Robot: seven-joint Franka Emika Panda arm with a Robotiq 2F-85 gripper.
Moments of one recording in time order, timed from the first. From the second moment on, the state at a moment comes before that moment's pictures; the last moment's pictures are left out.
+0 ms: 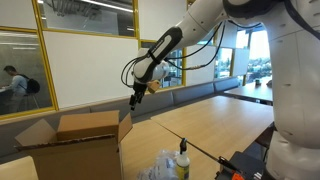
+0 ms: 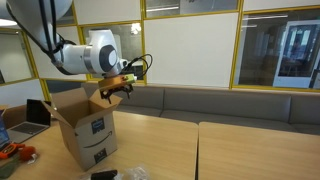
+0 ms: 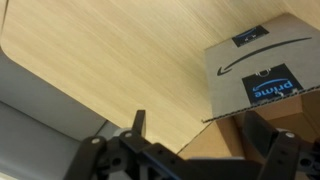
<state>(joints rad) 0.01 0.23 0.14 -2.05 -0.07 2.63 -0.40</state>
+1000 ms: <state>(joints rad) 0.05 0.12 0.15 -2.44 -0.03 2.64 -0.35</state>
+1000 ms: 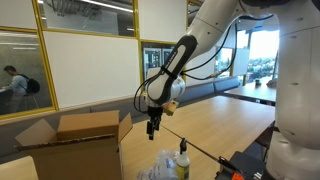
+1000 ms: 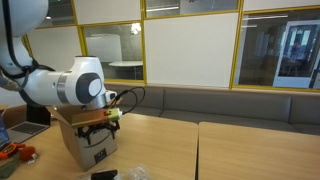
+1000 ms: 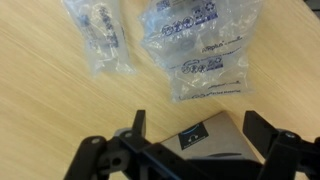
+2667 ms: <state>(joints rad) 0.35 0.61 -0.01 -2.15 -0.12 2.35 0.74</state>
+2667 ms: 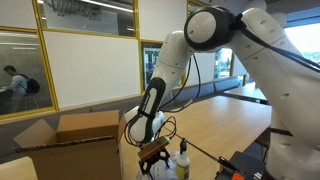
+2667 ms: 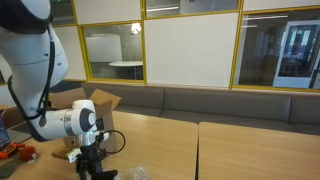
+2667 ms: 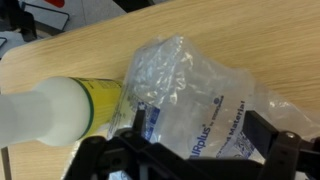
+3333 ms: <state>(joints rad) 0.41 0.67 -0.03 -2.09 -0.15 2.34 0.94</state>
